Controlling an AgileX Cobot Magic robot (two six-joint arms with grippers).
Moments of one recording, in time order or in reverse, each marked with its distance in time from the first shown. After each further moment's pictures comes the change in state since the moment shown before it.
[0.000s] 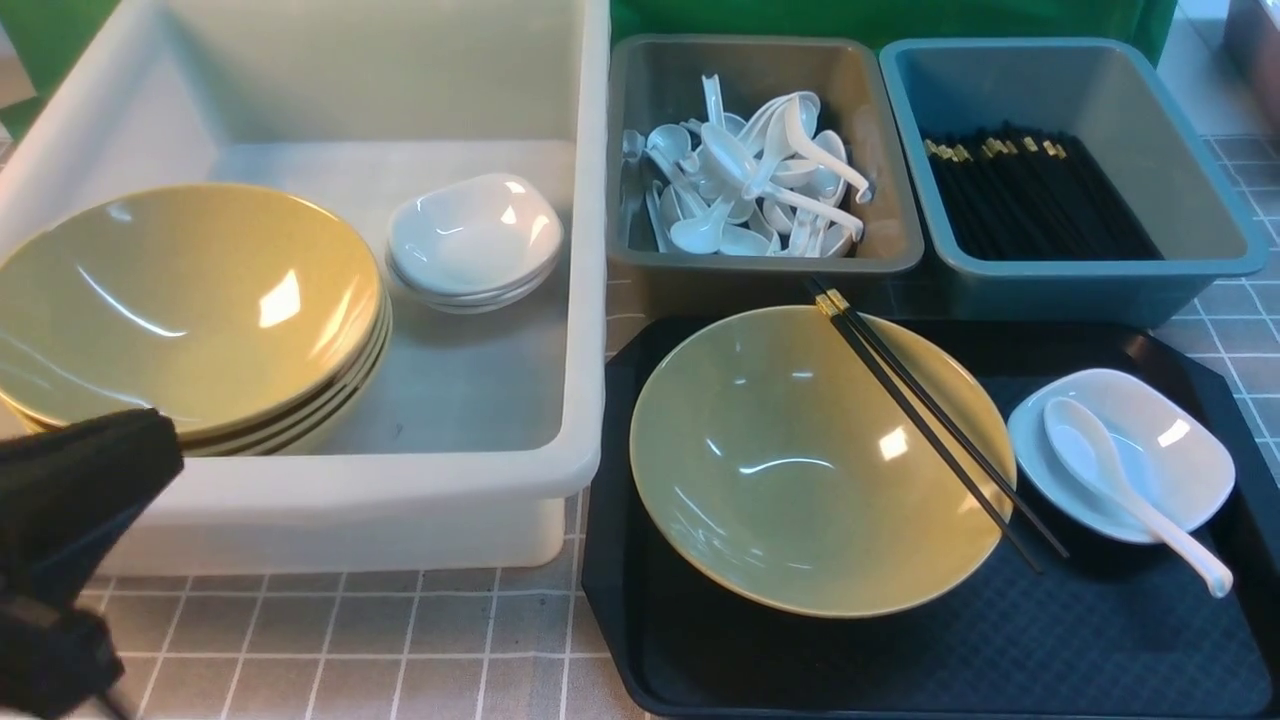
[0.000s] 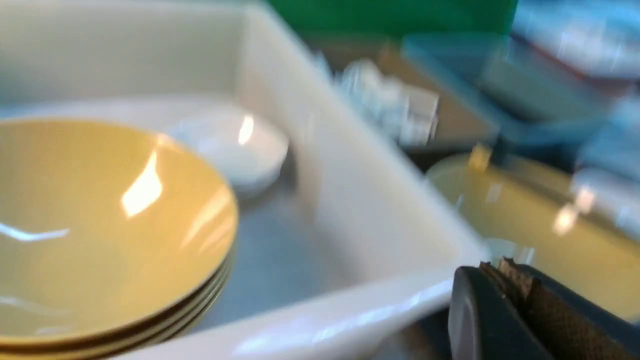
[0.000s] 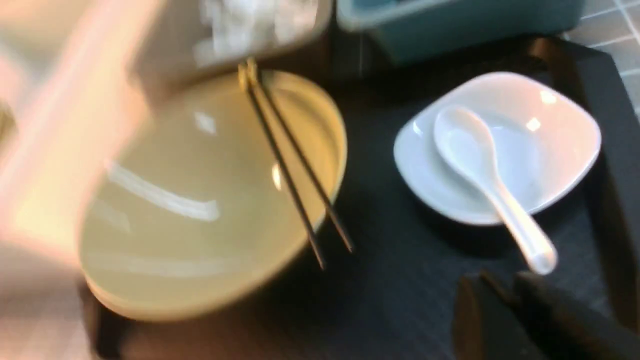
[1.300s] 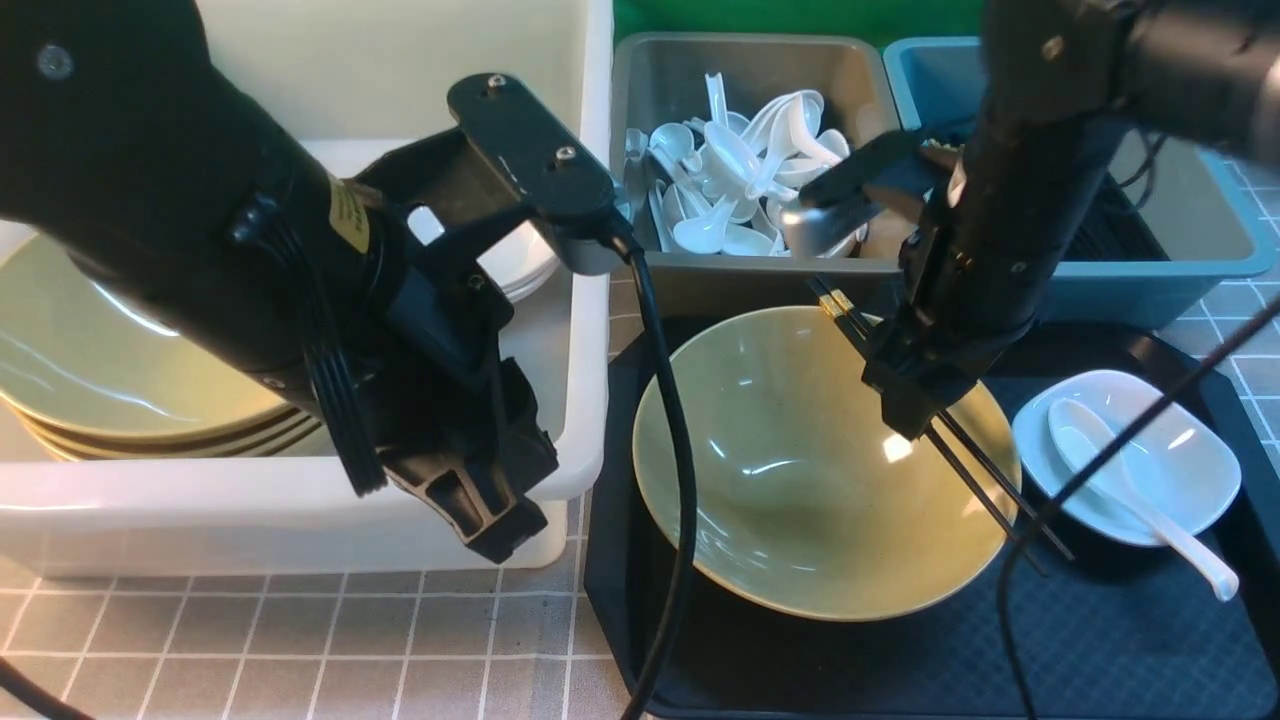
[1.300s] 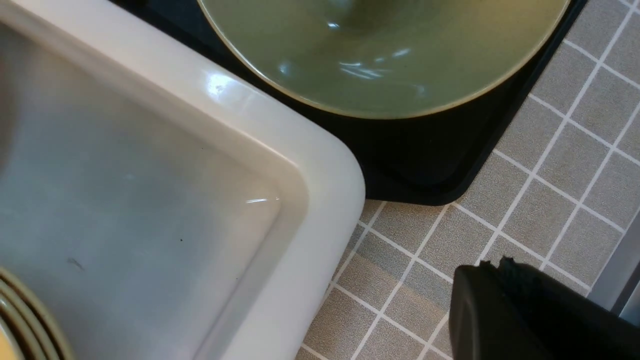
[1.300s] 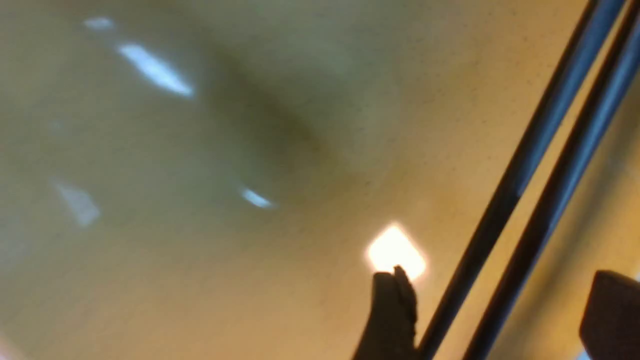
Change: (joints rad) right arm 0.303 1.402 -1.055 -0.157 0.502 -0.340; left arm -0.671 0.811 -0.567 0.448 0.329 -0.119
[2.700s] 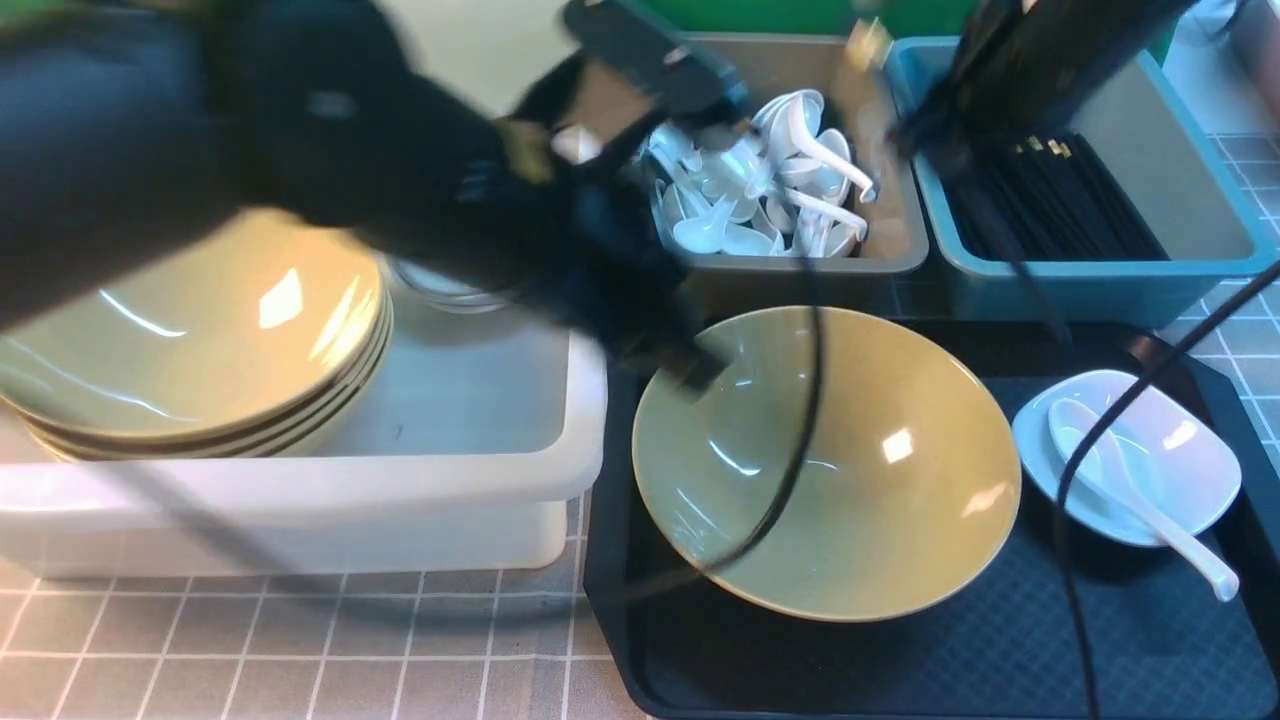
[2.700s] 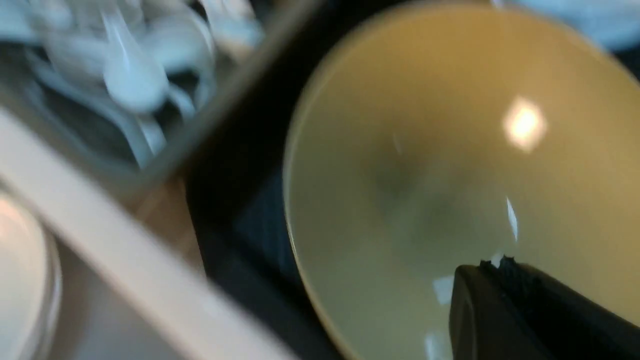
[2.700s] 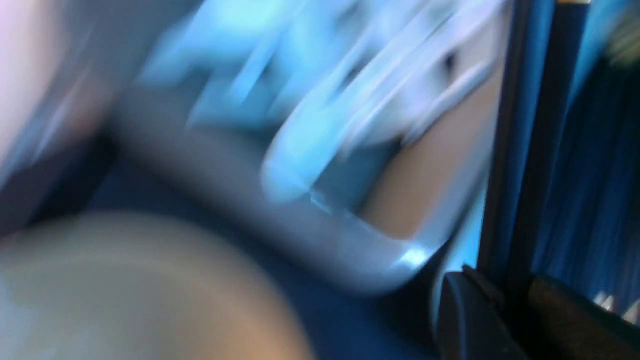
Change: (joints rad) right arm -0.155 -0.011 -0.215 -0.042 -0.329 0.144; left arm -0.003 0.243 -0.057 -0.073 -0.522 -0.021
